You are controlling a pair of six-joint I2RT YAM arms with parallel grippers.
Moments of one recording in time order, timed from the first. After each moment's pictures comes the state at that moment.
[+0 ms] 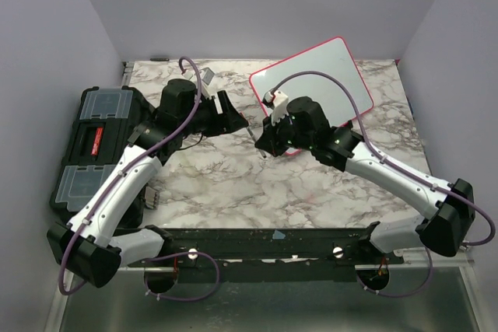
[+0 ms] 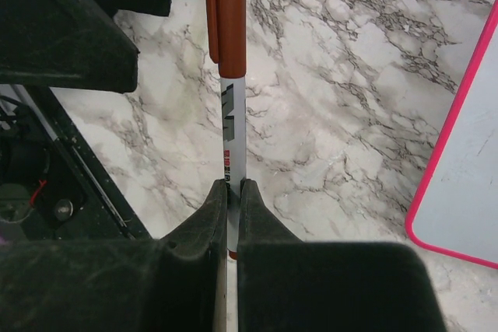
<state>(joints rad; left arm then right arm) -0.47 1.17 1.21 -0.53 0.34 -0.65 0.81 1.34 1.18 -0.33 -0.16 0.18</state>
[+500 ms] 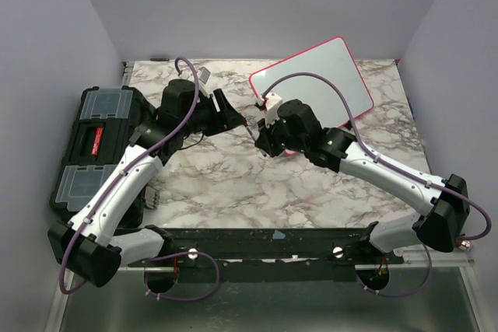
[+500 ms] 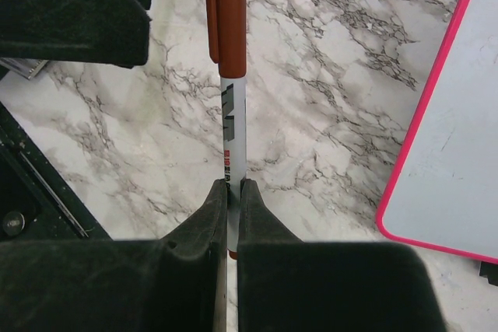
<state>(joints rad) -0.47 1.17 1.20 -0.52 0.28 -0.73 0.88 1.39 1.21 -0.37 0.00 0.13</state>
